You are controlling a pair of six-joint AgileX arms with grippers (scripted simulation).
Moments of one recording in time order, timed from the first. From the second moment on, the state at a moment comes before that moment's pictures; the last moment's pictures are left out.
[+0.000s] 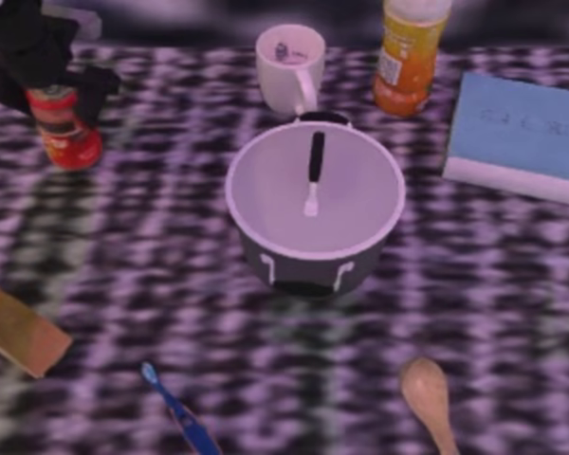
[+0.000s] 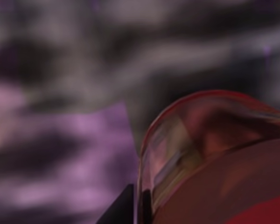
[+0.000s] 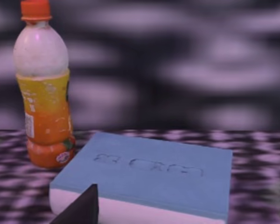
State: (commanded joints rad) left arm -0.03 2.71 2.58 -1.26 0.05 0.23; right arm 0.00 0.00 0.00 0.00 0.00 0.00
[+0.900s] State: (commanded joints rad) left arm -0.03 2.69 2.57 -1.26 0.05 0.23; right arm 0.00 0.00 0.00 0.00 0.00 0.00
